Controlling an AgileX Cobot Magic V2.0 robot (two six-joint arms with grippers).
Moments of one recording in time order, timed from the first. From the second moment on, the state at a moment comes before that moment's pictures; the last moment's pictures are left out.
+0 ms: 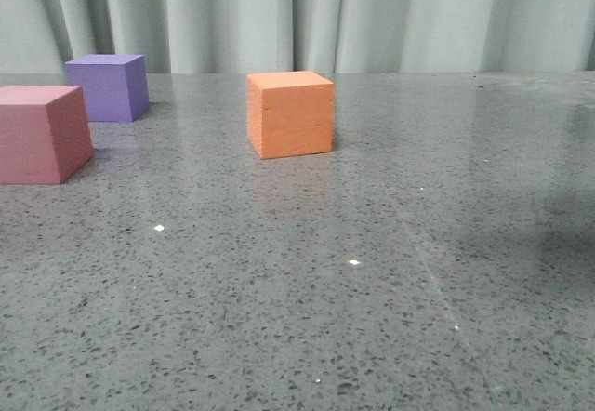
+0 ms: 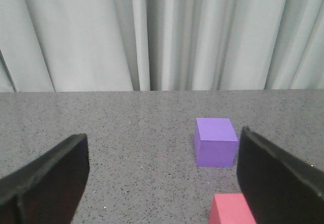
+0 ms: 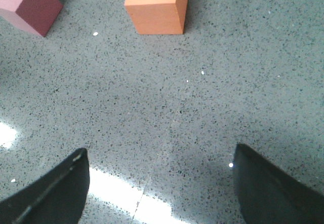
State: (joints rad) left arm 0.02 0.63 -0.77 -0.13 0.40 0.06; right arm 0.58 0.97 -0.99 0.10 0.84 0.26
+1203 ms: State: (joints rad) left arm -0.40 1.70 -1.77 -0.45 1.00 0.87; right arm 0.58 0.97 -0.99 0.10 0.79 0.26
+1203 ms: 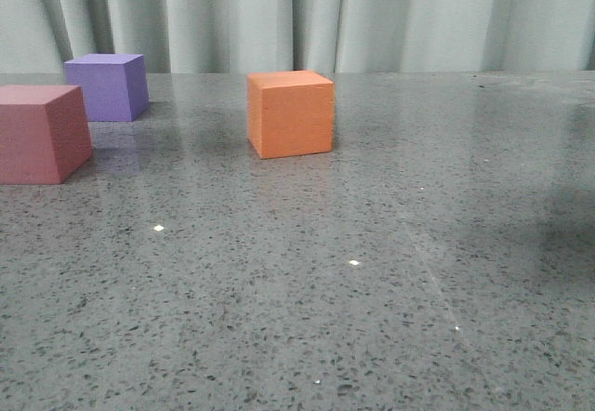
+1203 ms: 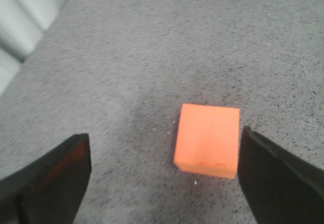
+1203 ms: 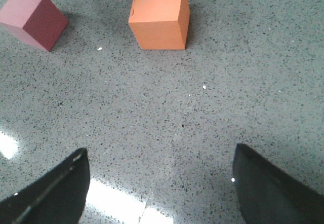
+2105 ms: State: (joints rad) left arm -0.43 1.94 -1.79 -0.55 1.04 0.88; right arm 0.58 0.97 -0.99 0.10 0.79 0.25
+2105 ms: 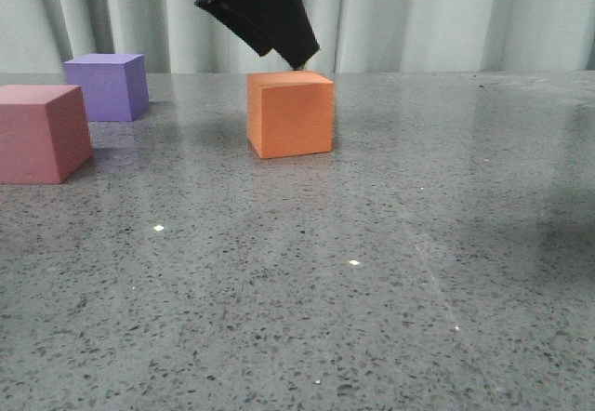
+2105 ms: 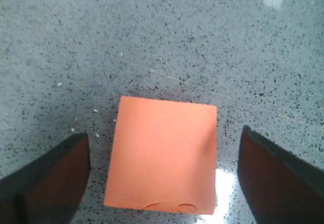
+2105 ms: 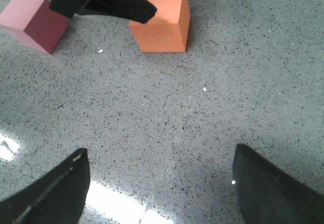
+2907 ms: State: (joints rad) left arm -0.48 2.02 -1.79 -0.47 1.06 0.92; right arm 0.58 0.97 -0.99 0.10 0.79 0.25
